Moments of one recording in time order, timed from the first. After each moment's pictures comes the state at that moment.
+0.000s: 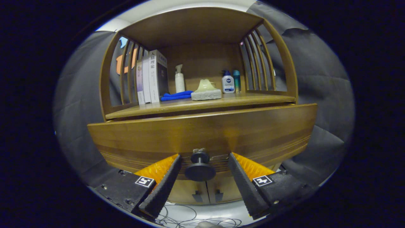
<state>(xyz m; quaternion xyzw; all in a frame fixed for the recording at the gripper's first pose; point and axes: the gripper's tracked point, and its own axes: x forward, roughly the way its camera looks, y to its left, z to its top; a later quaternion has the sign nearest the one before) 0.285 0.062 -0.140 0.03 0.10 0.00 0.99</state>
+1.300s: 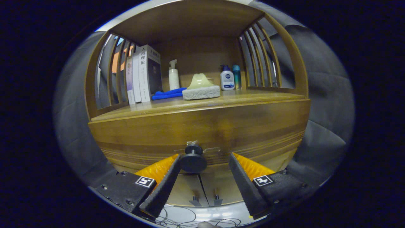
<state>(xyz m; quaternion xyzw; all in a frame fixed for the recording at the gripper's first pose) 0.291 0.052 -0.137 0.04 0.12 0.00 0.99</state>
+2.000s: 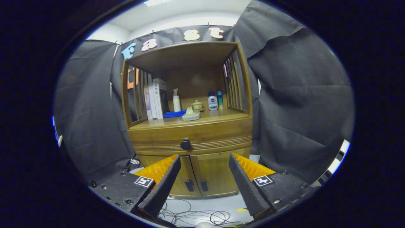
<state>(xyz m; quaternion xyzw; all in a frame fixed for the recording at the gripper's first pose) 0.075 -0.006 -0.070 0.04 0.05 0.00 1.00</state>
